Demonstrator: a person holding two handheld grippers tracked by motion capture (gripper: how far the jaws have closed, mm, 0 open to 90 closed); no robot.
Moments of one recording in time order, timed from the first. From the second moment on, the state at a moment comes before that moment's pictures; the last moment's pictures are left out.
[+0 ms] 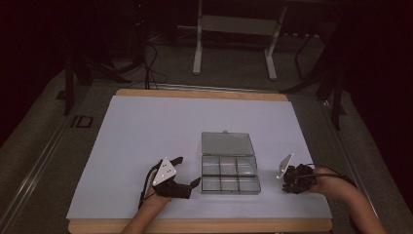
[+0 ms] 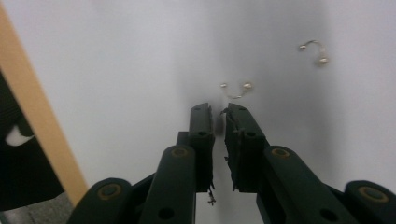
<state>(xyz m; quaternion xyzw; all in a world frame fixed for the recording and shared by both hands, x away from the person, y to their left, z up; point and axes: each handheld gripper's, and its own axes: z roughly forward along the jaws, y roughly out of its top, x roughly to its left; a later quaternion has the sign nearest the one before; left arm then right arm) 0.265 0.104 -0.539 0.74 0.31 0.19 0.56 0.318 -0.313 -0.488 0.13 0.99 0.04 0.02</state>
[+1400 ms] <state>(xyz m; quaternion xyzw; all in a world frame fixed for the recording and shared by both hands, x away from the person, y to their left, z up) 0.265 0.104 -0.539 0.74 0.31 0.19 0.56 0.333 -0.293 -0.489 0.11 0.99 0.02 0.02</state>
